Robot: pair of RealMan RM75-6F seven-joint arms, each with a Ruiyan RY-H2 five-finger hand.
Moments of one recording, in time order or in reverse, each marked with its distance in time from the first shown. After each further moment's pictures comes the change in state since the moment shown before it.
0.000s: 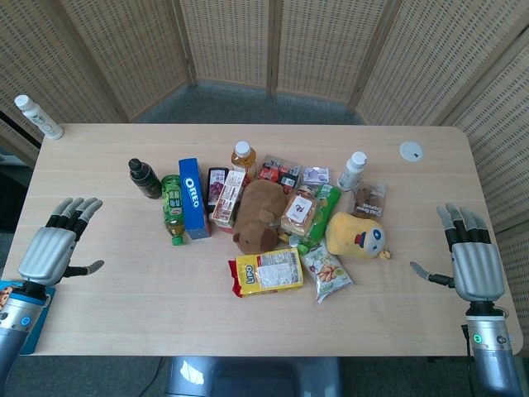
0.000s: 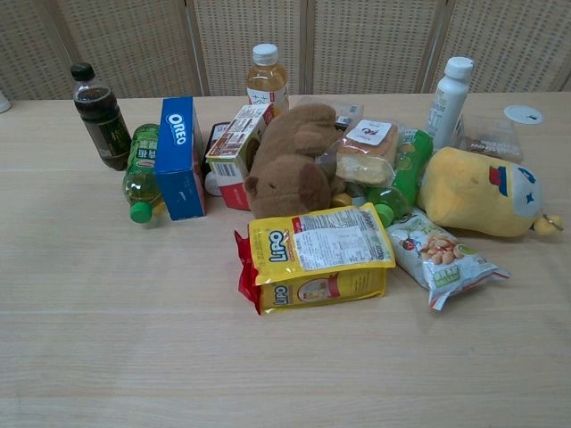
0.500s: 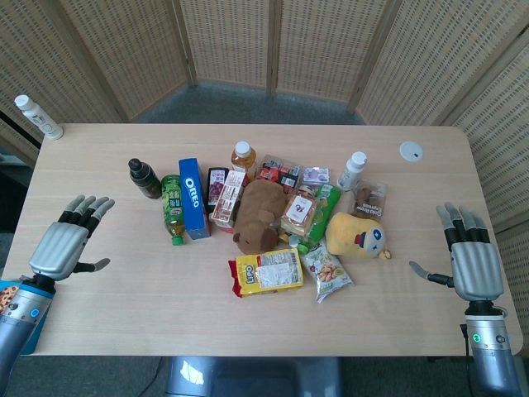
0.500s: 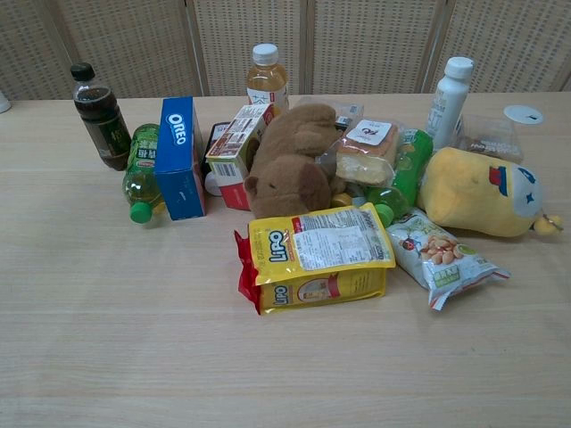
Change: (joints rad) left arm -0.060 0.002 -0.004 0.024 -0.004 -0.092 0.046; right arm -0.002 -0.002 0.002 0.003 -0.005 0.008 0.009
